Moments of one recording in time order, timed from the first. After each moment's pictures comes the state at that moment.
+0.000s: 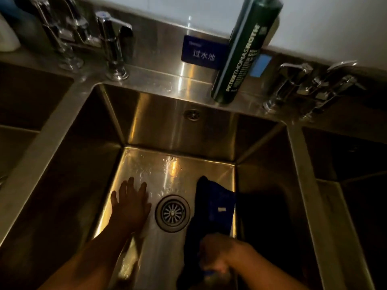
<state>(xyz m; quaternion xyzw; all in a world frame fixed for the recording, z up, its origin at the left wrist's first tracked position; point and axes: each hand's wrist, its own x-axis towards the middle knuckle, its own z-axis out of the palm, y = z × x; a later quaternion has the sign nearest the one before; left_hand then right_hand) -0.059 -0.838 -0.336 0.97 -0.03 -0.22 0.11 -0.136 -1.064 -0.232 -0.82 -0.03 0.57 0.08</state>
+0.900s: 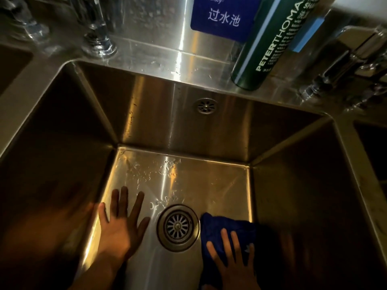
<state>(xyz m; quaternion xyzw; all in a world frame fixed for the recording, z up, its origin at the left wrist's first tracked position) -0.065 -0.811 -0.412 0.98 -0.08 -0.14 0.06 -0.202 -1.094 -0.386 -0.99 -0.01 0.12 -0.06</state>
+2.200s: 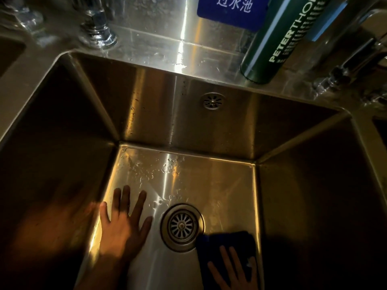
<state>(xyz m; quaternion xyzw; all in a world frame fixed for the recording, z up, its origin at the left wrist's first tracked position) -0.064 -0.808 -0.421 0.99 -0.07 -0.13 0.05 -0.233 -1.088 -0.401 -1.00 -0.07 0.05 -0.05</state>
